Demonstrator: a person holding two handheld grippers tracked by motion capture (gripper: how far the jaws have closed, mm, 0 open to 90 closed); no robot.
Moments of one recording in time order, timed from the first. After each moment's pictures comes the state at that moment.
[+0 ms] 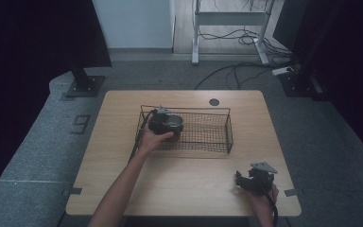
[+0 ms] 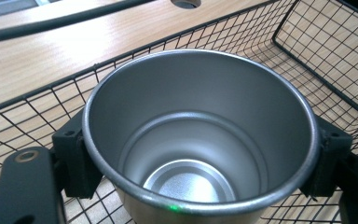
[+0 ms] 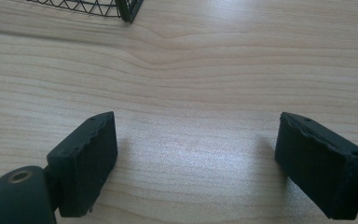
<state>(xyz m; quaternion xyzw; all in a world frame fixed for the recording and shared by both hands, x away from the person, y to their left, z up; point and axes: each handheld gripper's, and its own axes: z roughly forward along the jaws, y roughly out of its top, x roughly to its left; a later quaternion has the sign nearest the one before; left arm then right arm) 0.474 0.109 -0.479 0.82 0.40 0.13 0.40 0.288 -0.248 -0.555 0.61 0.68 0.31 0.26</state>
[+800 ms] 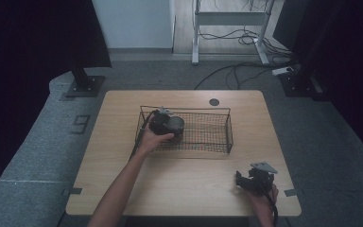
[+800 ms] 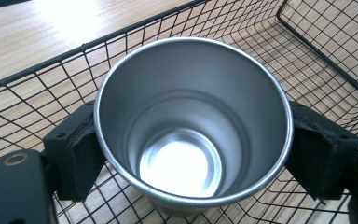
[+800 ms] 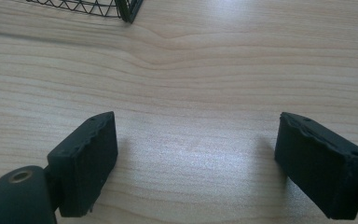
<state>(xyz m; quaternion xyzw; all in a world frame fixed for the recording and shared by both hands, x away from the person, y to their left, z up) 0.475 0.106 -0.481 0.83 0.40 0.12 0.37 0.288 -0.248 -0.555 0.61 0.68 0.31 0.26</state>
